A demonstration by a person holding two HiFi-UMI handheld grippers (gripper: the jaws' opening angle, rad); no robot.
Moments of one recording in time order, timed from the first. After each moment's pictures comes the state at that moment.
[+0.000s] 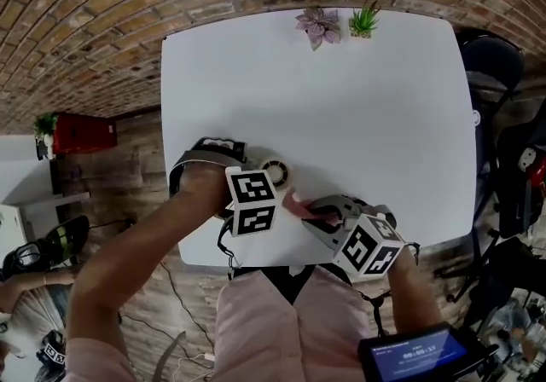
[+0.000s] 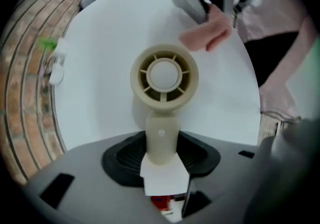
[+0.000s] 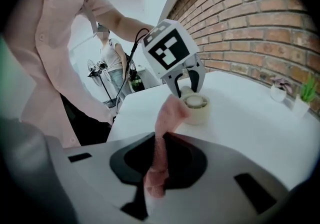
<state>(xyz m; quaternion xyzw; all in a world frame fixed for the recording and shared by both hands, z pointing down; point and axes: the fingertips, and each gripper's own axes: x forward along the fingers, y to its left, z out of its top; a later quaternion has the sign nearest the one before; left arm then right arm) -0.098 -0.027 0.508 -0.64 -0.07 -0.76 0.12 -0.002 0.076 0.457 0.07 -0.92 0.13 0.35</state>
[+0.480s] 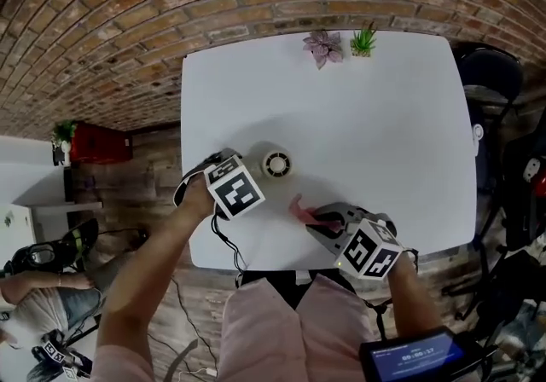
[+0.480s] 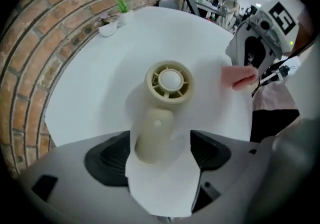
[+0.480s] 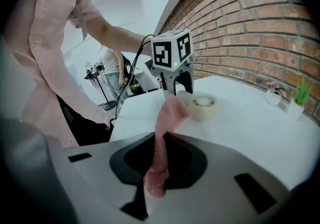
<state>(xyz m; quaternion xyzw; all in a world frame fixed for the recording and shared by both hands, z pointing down) -0.106 -0.030 0.499 -0.73 0.12 -0.66 -0.14 -0.002 0.078 0.446 0.09 -0.93 0.13 0.34</state>
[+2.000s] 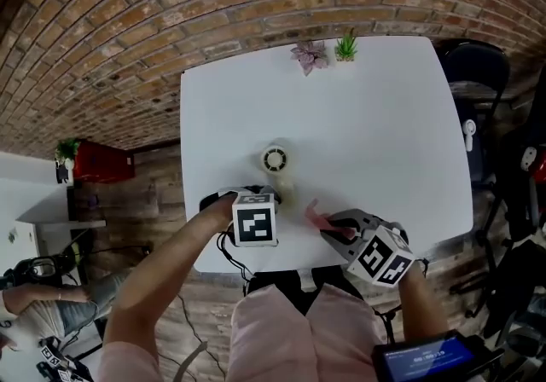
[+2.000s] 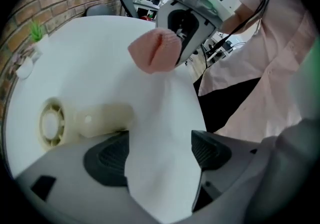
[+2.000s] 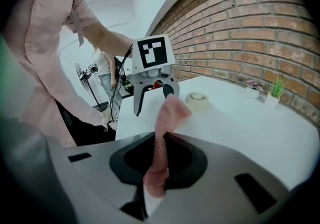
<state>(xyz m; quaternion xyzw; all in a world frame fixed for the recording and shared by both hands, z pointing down) -0.041 0.089 0.488 -0.76 -0.18 -0.62 -0.08 0.034 0.096 0.431 0.15 -0.92 0.13 0.34</state>
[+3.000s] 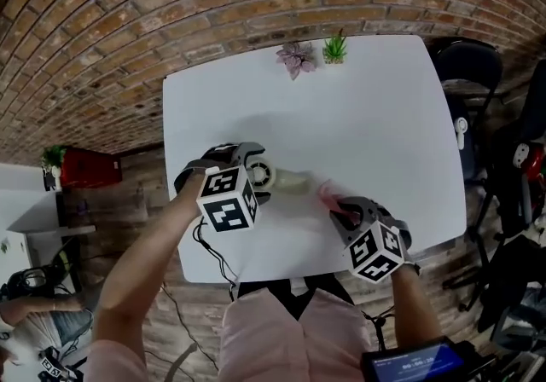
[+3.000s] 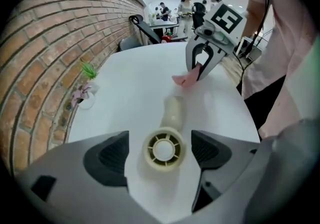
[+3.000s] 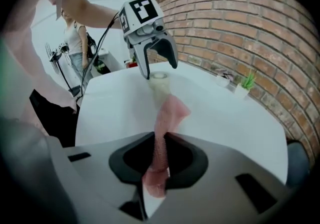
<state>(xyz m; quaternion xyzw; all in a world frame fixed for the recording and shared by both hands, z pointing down) -0.015 -0.048 0.450 -0.82 -0.01 -0.57 0.08 0.094 0.046 0.468 0.28 -0.84 0.11 0.45</state>
